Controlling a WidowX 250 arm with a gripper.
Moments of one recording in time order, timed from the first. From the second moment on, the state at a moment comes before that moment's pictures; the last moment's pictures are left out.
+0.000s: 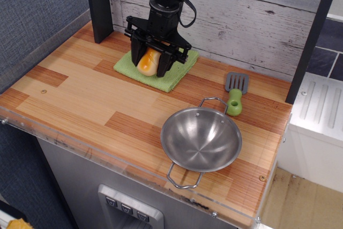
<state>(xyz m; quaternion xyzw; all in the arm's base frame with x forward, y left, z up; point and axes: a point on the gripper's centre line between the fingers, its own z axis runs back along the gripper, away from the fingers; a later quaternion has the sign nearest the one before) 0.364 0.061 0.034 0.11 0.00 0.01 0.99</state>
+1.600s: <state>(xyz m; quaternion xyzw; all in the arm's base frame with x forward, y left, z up) 0.305 0.038 0.095 0.08 -0.09 -0.05 0.99</state>
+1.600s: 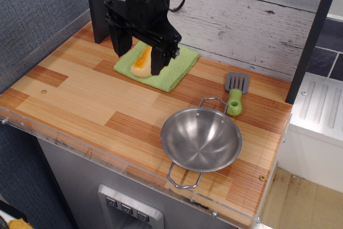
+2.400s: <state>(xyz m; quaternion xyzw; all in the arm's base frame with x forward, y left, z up) 0.298 0.034 0.073 0.02 -0.06 -0.06 1.00</state>
